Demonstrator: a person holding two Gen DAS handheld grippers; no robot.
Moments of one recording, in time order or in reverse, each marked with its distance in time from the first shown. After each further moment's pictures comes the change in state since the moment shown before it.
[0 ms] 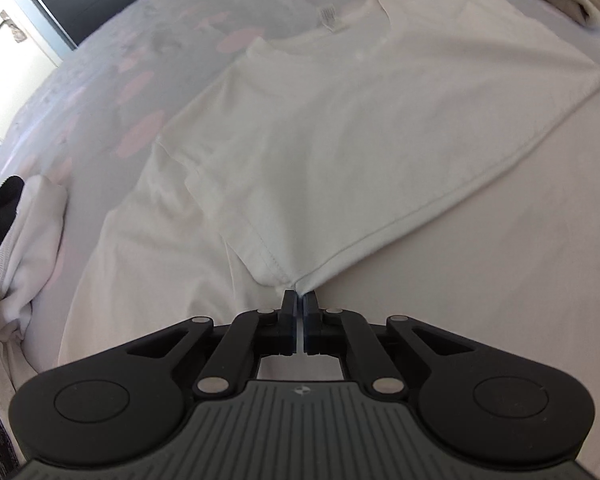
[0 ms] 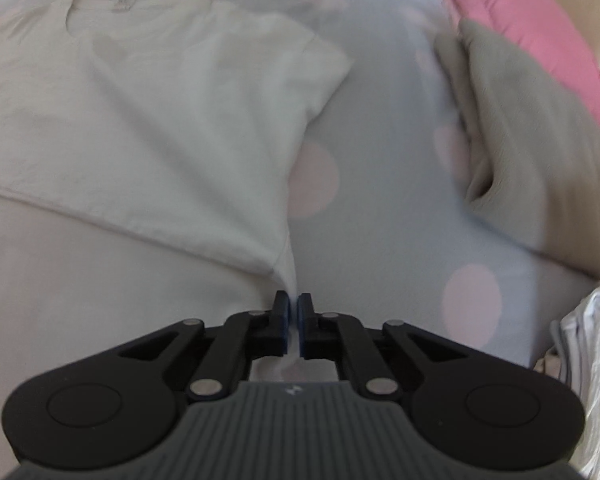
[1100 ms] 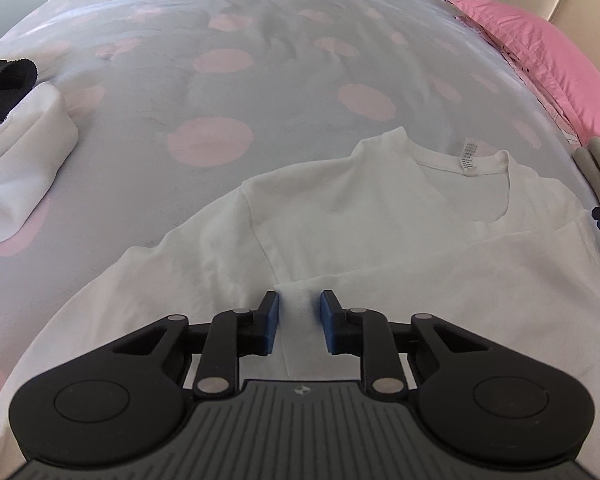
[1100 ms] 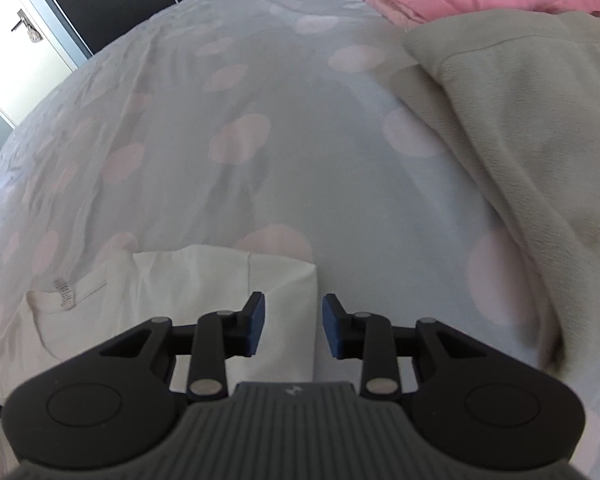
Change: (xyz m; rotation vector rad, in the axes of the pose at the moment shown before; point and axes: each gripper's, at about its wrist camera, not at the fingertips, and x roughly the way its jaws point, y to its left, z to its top) left arm 0.049 0.120 0.049 -0.564 -0.111 -0.186; right arm 0.067 -0.089 0.154 0.555 -0.158 0.269
